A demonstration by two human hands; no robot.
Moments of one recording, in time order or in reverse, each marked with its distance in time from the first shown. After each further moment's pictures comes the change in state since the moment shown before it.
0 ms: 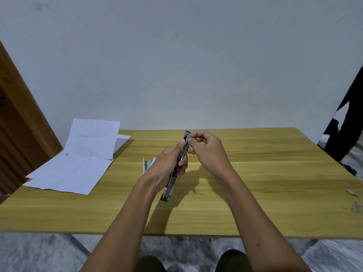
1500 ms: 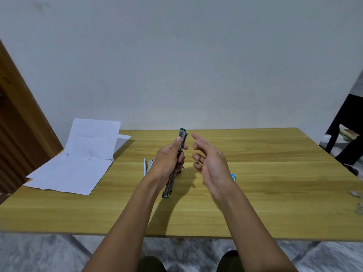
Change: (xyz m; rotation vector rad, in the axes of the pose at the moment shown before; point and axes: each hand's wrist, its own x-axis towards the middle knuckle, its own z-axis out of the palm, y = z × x) left_hand 0.005 0.001 0.002 0.094 0.203 0.074; right_hand -0.022 0.003 0.006 0.581 -0.010 0.308
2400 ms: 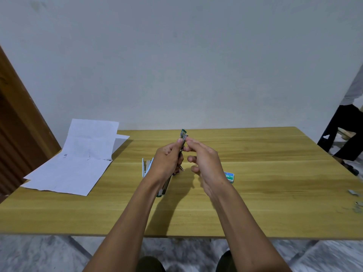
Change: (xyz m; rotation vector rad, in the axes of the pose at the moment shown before) left_hand -0.001 -0.002 0.000 0.106 -0.011 0.104; right_hand -0.001 0.001 0.010 -0.233 0.080 0.012
